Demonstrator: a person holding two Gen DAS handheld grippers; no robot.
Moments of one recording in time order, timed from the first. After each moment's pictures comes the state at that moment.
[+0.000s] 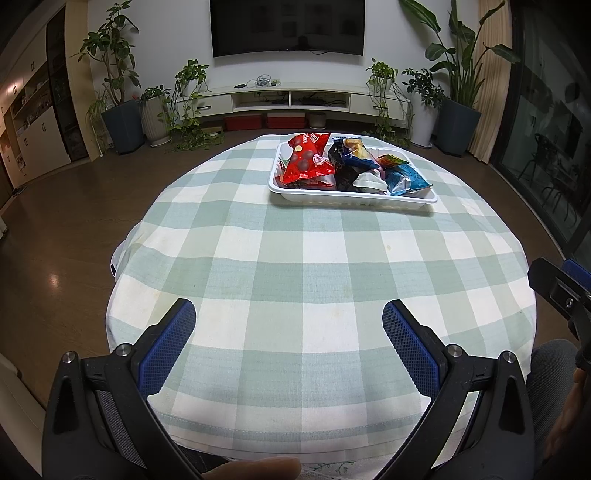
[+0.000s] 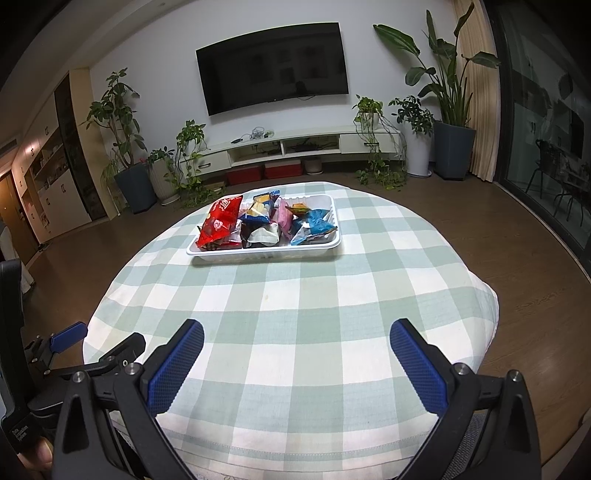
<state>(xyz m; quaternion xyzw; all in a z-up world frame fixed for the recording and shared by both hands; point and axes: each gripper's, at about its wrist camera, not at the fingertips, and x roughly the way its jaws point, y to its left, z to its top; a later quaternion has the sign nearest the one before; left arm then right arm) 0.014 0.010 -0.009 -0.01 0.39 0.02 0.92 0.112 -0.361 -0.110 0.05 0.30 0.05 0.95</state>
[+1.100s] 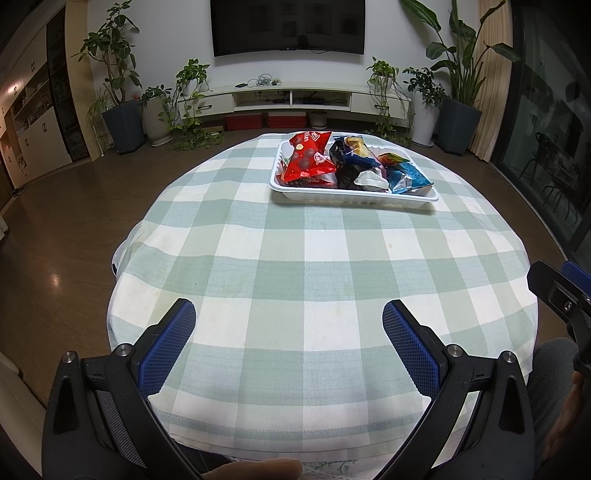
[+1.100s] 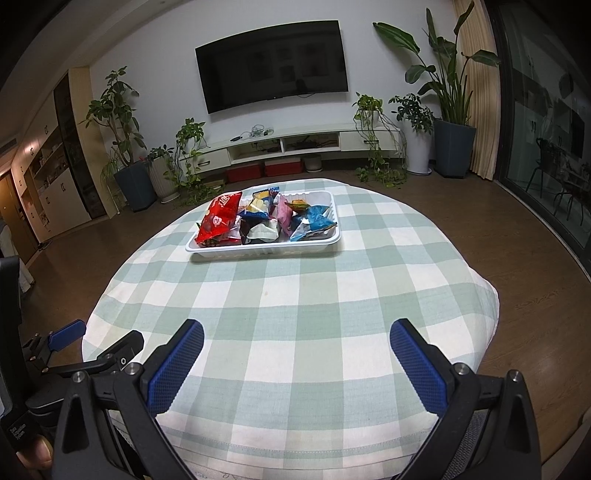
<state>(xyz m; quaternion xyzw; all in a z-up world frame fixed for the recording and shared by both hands) 0.013 0.011 -0.011 -0.01 0.39 0.02 0.92 0.110 -0.361 -0.108 0.05 0.31 0.05 0.95</state>
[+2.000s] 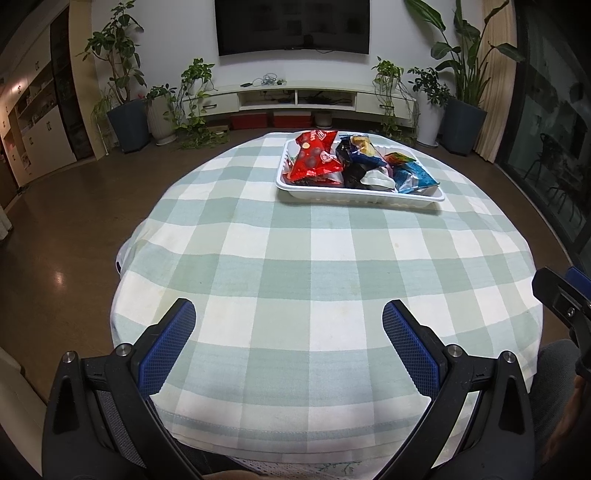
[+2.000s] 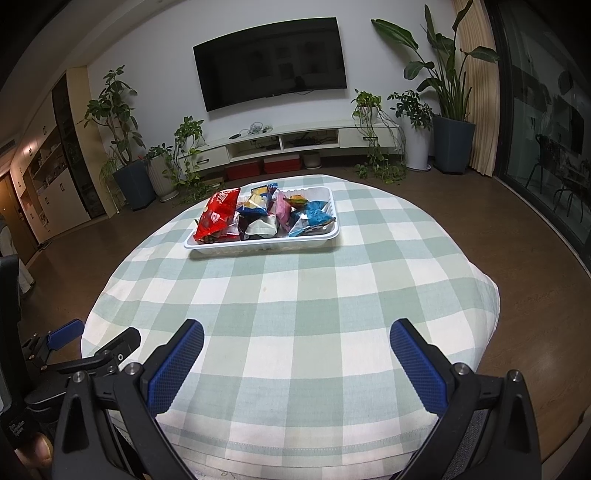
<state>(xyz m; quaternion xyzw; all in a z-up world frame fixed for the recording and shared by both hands) 0.010 0.018 -0.015 0.00 0.39 0.03 0.92 0.106 -0.361 -0.108 0.05 0.31 0.05 0.95</state>
